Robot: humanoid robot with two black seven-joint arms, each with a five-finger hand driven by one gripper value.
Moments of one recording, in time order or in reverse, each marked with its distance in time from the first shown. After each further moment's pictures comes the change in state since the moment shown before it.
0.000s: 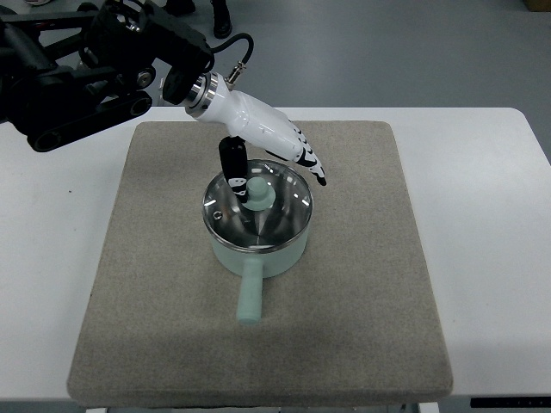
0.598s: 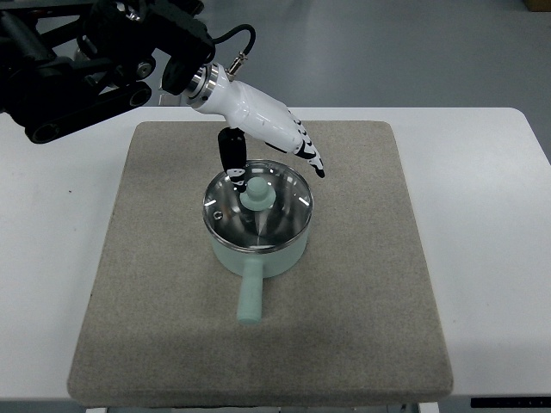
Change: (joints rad) left arm -0.040 0.001 0.004 0.003 0.027 -0.005 0.000; right arm 0.000 0.000 0.000 0.000 0.000 0.000 0.000
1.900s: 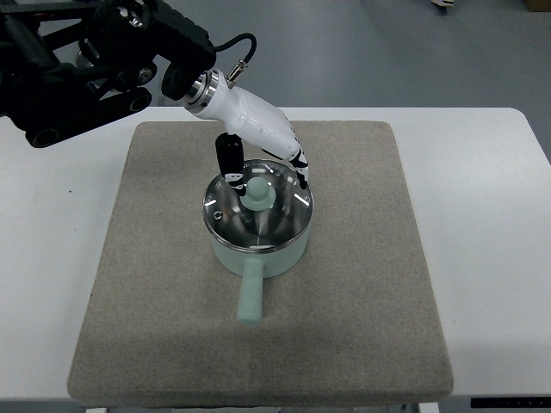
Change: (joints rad) left arm 0.013 0.000 0.008 -0.010 0.040 -0.003 0.000; right arm 0.000 0.000 0.000 0.000 0.000 0.000 0.000
